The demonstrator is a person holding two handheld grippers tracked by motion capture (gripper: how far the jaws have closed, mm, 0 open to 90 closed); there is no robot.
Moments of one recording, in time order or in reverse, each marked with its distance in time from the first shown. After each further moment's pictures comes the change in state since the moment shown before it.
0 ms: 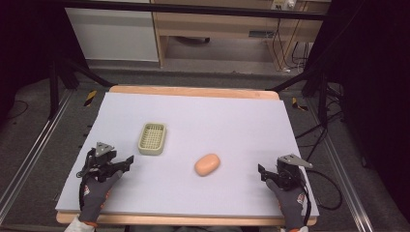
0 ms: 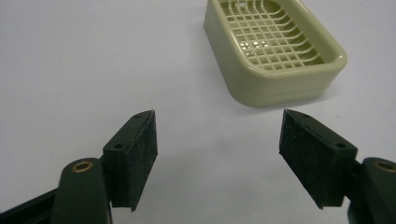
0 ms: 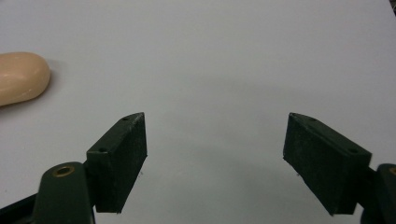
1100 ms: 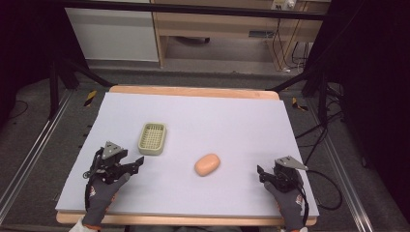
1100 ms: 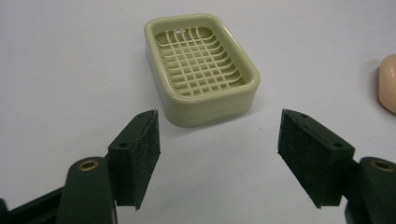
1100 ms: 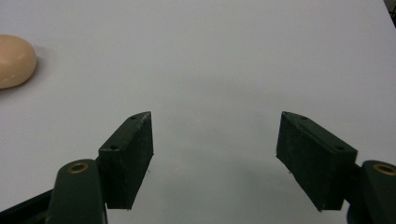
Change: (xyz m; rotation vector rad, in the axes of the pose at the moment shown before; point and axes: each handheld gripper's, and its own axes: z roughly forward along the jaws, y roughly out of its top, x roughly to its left) left arm -0.033 0.014 -0.013 -0.040 -0.096 0.053; right arm 0.005 -0.007 0.006 -0.009 -0.030 -0.042
